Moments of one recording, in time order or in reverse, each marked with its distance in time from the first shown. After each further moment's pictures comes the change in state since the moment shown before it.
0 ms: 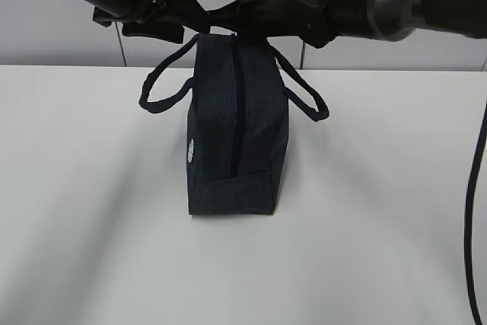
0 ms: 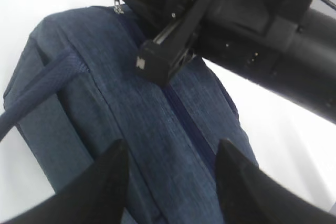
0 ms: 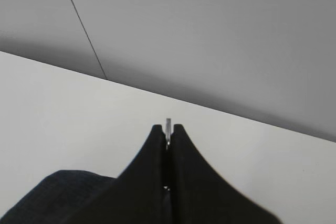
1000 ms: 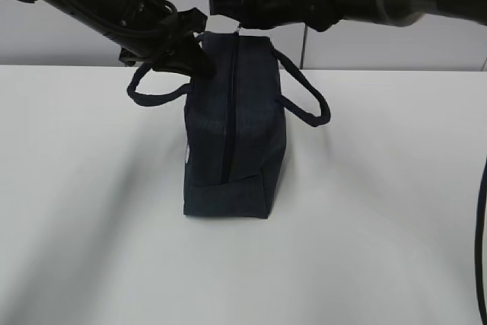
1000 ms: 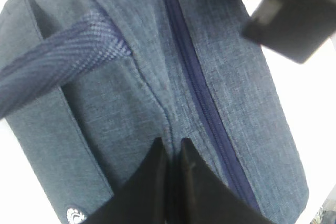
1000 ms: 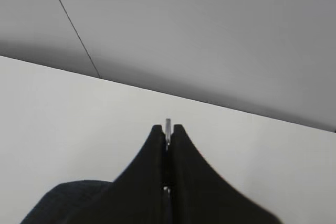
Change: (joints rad) left arm 0.005 0.168 -0.058 -0.054 0.080 0.055; right arm 0.000 -0.028 -0.022 0.034 0.100 0.000
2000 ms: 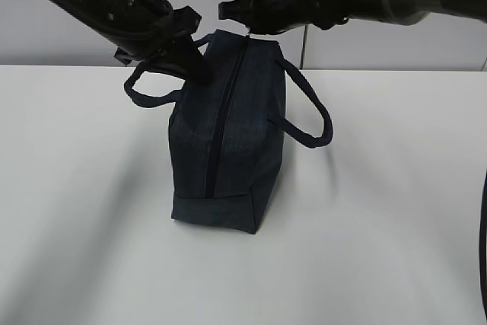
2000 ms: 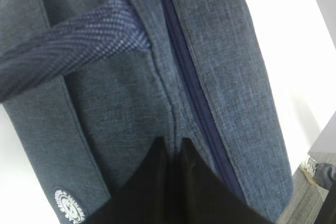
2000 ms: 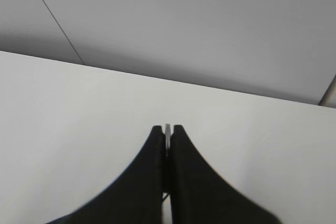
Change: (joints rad) left arm 0.002 -0.036 -0.004 0.028 0.143 0.033; right arm -0.016 -0.004 -0.002 0.027 0.063 0.001
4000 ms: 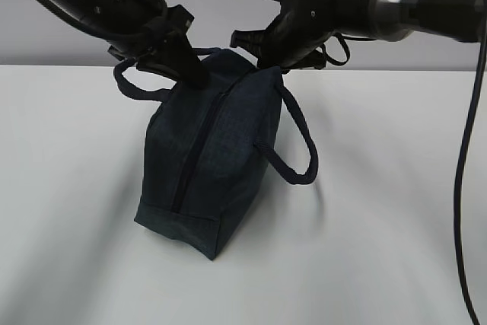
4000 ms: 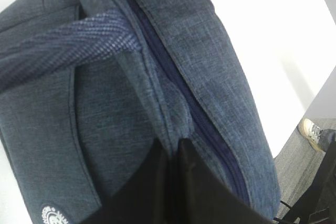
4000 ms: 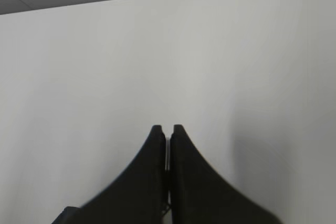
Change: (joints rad) left arm -0.008 -0.049 0.003 0.041 0.092 0.035; right arm -0.038 0.106 -0.075 0.265 0.222 0.002
